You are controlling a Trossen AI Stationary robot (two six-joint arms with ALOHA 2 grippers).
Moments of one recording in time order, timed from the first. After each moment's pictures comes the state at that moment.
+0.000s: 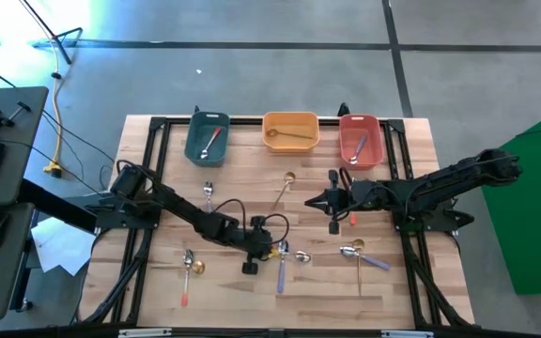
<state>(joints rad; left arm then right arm) -0.33 1.92 0.91 0.15 -0.15 -0.13 0.15 1.16 0.47 0.36 0.20 -0.09</state>
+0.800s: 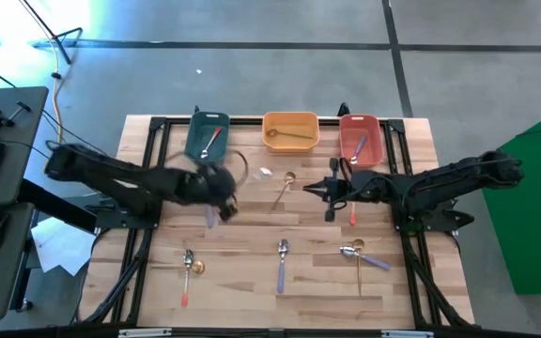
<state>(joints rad) -0.13 1.25 0.89 -0.64 -0.51 -0.51 0.03 1.15 0.48 0.42 0.20 -0.24</state>
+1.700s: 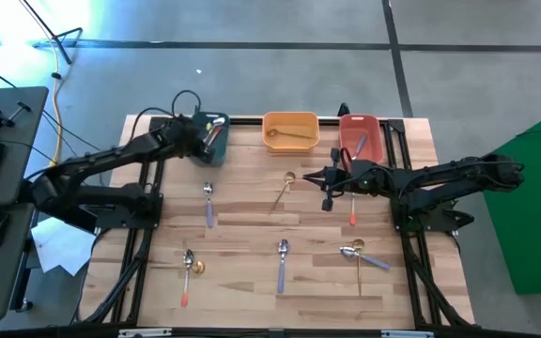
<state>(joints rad) 0.73 1.10 0.61 -0.40 -0.21 -0.29 -0.06 1.15 0.50 0.38 0.18 -0.24</state>
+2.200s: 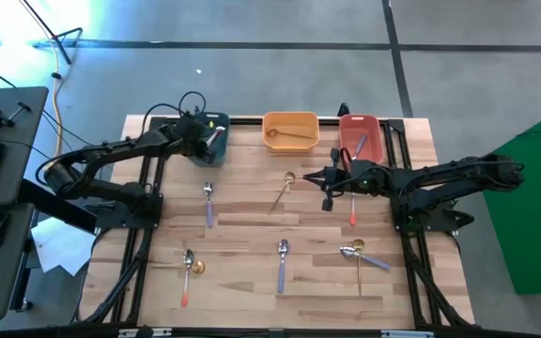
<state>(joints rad) 0.80 1.27 0.61 -0.34 -0.13 -0.24 -0.06 1.15 0.50 0.38 0.18 -0.25</state>
